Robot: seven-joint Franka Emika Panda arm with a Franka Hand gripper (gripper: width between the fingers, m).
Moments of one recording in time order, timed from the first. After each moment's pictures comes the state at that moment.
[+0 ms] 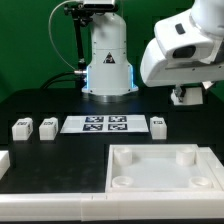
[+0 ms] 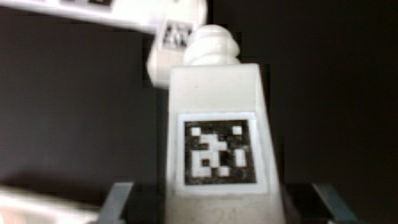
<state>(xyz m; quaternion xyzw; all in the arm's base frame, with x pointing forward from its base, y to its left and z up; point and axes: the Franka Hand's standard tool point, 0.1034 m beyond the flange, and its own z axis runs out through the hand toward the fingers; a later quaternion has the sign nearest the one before) 0.488 0.140 0.116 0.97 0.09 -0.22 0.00</state>
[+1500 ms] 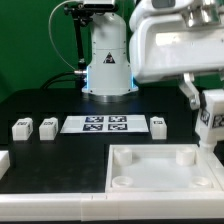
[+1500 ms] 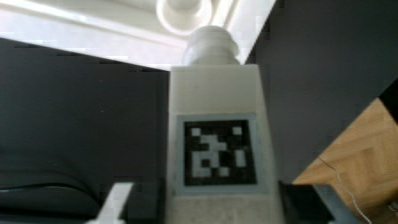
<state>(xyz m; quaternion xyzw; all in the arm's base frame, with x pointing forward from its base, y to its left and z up) 0.637 0.119 0.131 0.96 0.12 0.24 -0.04</state>
